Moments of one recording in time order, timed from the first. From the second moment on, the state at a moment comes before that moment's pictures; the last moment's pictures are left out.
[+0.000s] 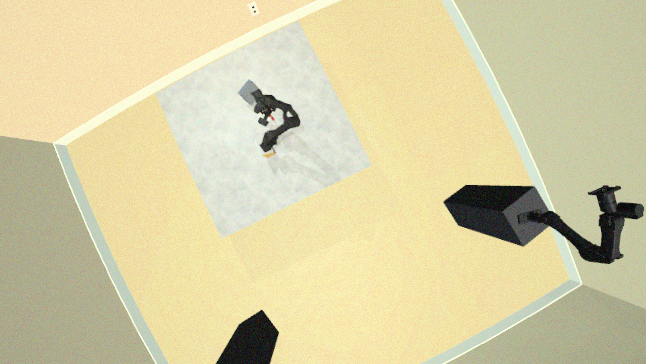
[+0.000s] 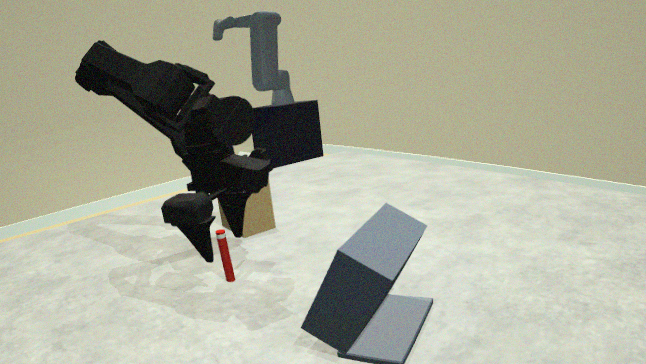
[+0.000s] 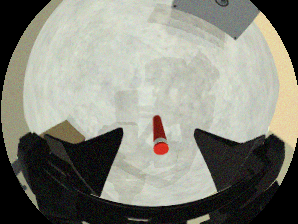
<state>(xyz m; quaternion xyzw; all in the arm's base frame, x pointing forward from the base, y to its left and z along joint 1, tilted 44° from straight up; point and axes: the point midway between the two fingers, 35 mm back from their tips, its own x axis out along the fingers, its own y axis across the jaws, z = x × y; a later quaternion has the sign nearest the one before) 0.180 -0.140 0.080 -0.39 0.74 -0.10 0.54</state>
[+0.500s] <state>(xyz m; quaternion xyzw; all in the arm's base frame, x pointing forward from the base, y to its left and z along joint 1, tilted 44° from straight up) 0.177 -0.149 0.072 -0.39 0.74 -0.10 0.54</state>
